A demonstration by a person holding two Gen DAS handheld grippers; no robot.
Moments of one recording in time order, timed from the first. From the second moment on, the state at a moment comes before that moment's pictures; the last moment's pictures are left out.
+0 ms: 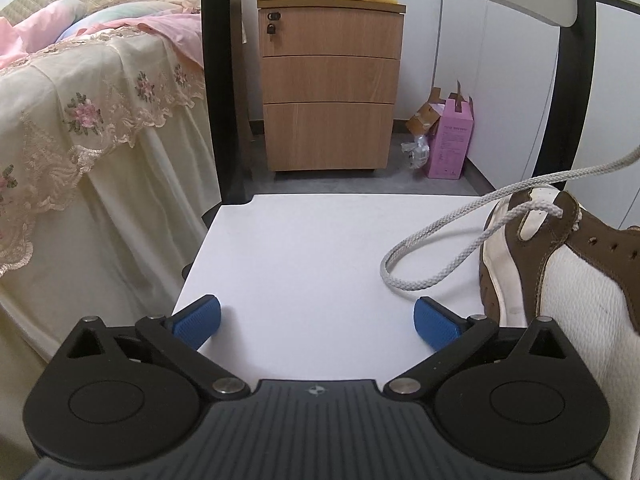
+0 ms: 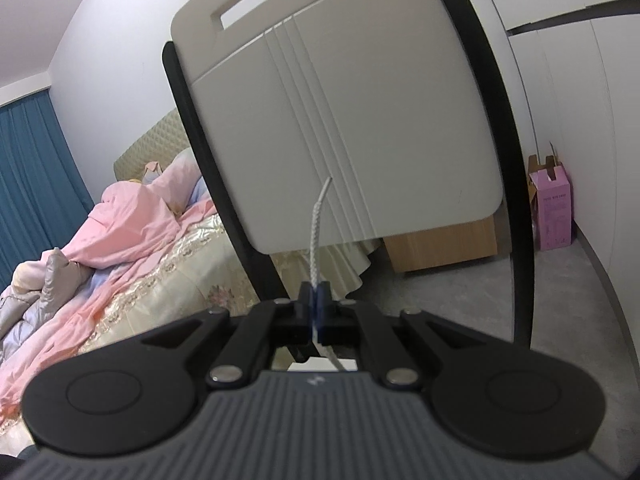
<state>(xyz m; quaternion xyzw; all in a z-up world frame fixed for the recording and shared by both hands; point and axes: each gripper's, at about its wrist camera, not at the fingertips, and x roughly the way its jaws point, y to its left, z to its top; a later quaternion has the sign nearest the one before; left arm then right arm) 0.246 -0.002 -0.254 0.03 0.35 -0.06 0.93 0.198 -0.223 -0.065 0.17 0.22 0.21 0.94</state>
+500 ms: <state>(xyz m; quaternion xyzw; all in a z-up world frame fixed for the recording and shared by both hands) 0.243 -0.001 -0.254 0.03 0.35 -0.06 0.93 0.206 -0.213 -0.075 0.18 0.24 0.21 0.93</state>
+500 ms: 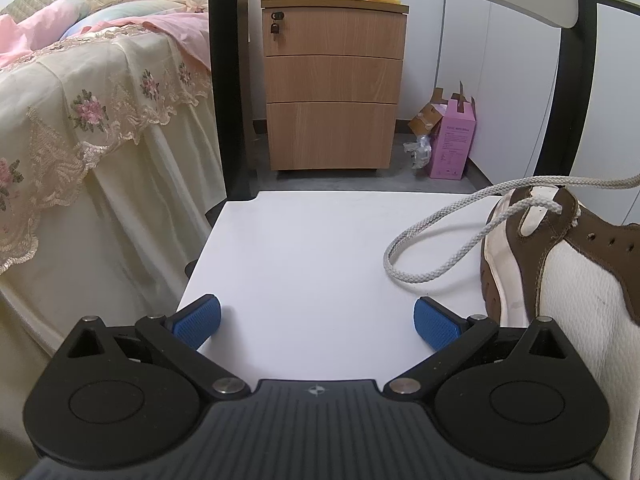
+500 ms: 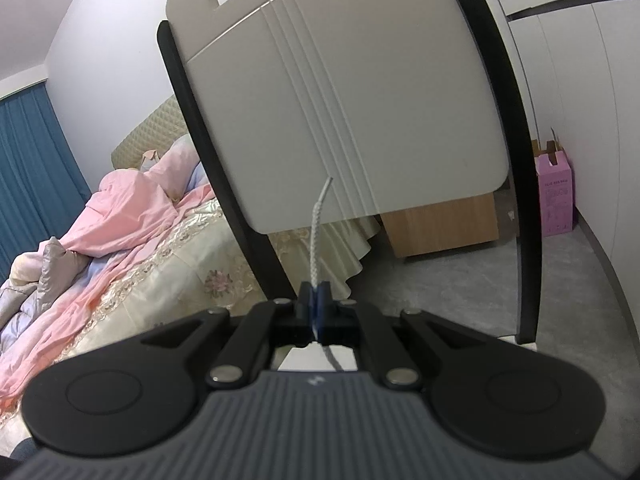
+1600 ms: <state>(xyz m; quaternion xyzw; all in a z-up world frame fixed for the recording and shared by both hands) 0.242 -0.001 -0.253 0.03 0.35 -0.06 0.93 0.198 -0.194 -0.093 0.11 0.28 0.21 0.93</state>
